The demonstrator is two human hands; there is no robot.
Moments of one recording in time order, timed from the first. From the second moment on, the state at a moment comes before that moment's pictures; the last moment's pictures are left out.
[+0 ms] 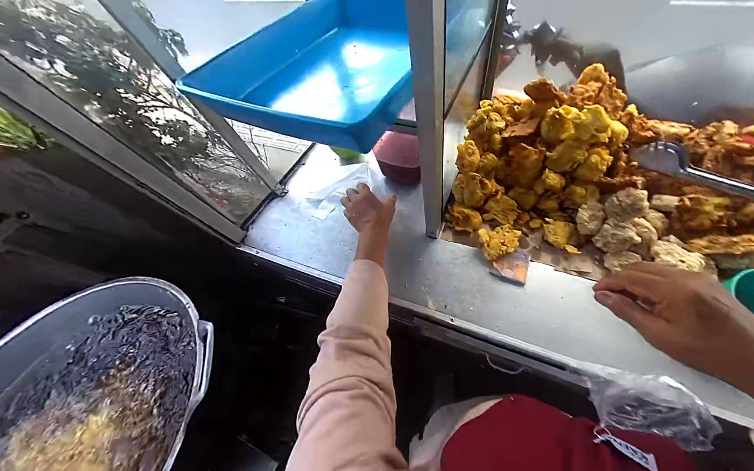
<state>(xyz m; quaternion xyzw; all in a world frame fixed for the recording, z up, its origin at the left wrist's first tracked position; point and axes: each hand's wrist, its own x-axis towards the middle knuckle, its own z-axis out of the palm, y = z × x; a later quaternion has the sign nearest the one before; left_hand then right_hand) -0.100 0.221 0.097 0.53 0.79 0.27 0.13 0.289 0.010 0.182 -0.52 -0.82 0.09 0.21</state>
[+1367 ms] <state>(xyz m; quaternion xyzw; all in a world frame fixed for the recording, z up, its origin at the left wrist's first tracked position) 0.041 0.097 0.127 0.60 0.41 0.35 0.59 0.282 0.060 0.222 -0.56 -0.23 0.46 0.65</state>
